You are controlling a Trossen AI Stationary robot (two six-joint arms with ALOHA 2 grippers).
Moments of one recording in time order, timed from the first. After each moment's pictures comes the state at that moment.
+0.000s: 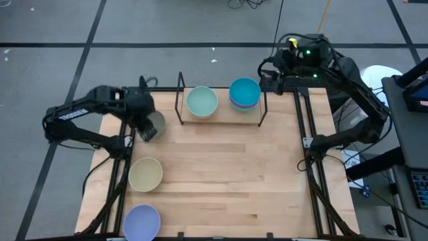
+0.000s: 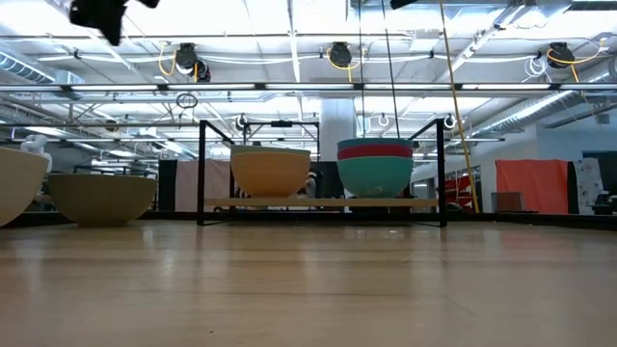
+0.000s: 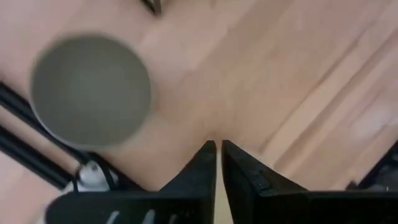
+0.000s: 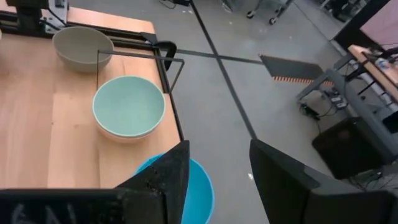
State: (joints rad) left arm 0.19 1.13 1.43 -1.57 0.06 -0.59; right arm -0.58 1.30 1.78 -0.97 -0.02 -0.47
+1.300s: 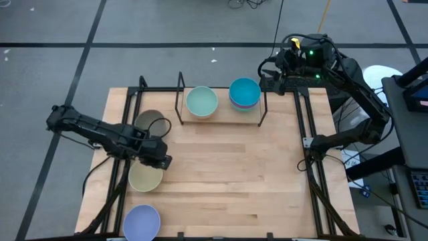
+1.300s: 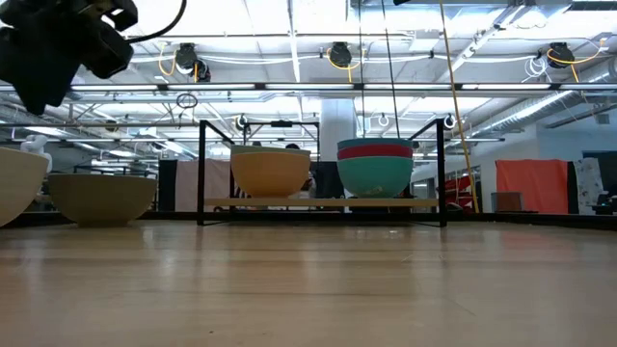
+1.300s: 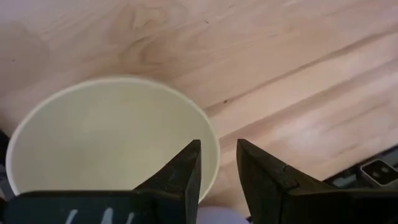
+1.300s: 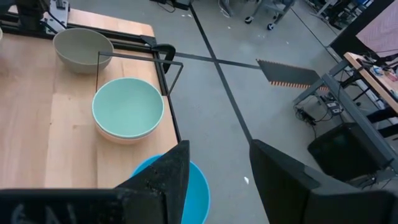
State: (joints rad) left arm -0.27 1.13 0.90 -1.05 0.17 -1.51; right arm -0.58 1.28 1.78 -0.97 -0.02 -0.49
